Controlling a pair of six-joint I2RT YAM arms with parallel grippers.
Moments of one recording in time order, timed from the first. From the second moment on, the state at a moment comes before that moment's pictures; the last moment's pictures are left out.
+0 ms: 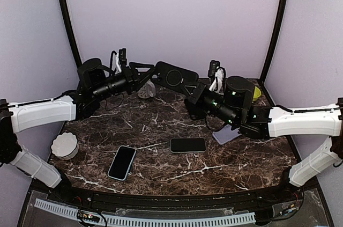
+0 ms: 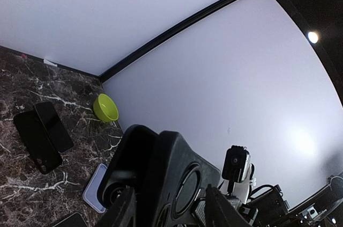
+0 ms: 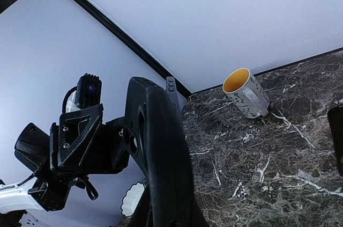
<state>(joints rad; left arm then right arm) -0.64 1.39 0.95 0.50 0.38 -1.05 1.04 1.38 0.92 0.43 0.27 0.78</state>
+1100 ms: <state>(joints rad) -0.71 1.04 0.94 -0.06 0.15 -0.41 1.16 1.17 0.61 0.47 0.19 -0.73</state>
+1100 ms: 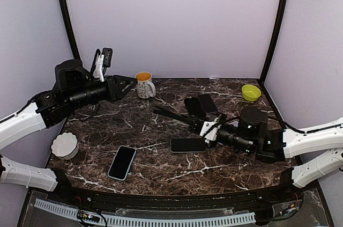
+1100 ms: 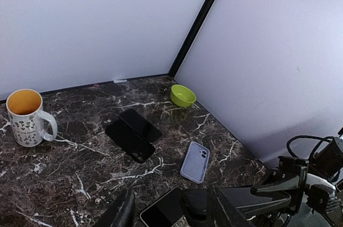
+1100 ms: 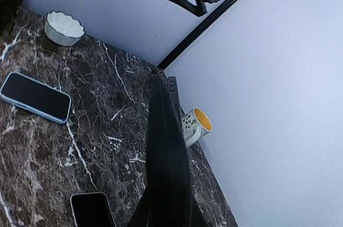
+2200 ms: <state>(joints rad) -0.71 1.26 1.06 -0.30 0.39 -0.76 1.17 1.32 0.56 0.75 0.21 -1.38</state>
